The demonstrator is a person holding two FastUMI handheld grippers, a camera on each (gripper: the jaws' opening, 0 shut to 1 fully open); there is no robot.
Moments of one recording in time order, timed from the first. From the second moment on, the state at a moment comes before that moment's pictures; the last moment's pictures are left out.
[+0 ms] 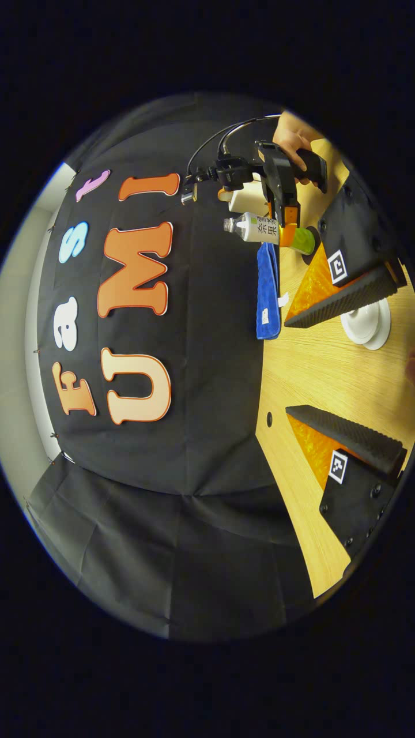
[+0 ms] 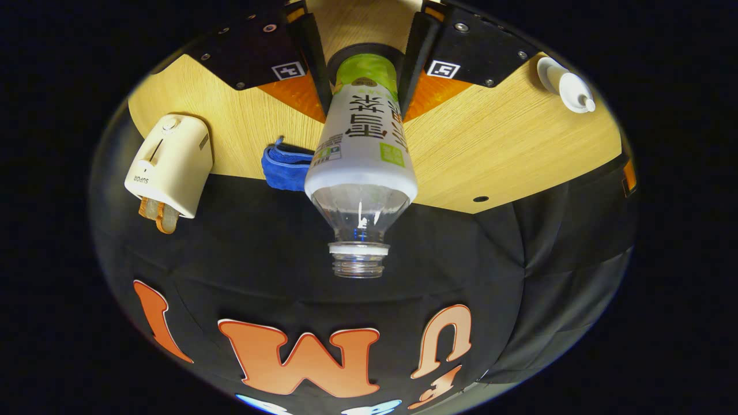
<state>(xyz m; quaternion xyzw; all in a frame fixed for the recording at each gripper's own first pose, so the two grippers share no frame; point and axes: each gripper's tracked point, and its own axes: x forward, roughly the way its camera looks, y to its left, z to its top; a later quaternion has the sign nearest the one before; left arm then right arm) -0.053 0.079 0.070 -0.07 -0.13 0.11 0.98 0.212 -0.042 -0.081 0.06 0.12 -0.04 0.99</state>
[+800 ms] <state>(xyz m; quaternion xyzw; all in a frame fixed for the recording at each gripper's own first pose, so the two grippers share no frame) -0.049 0.076 0.102 -0.06 -0.15 0.09 0.98 0.127 -0.073 -0.028 0.02 0.09 -0.07 0.99</state>
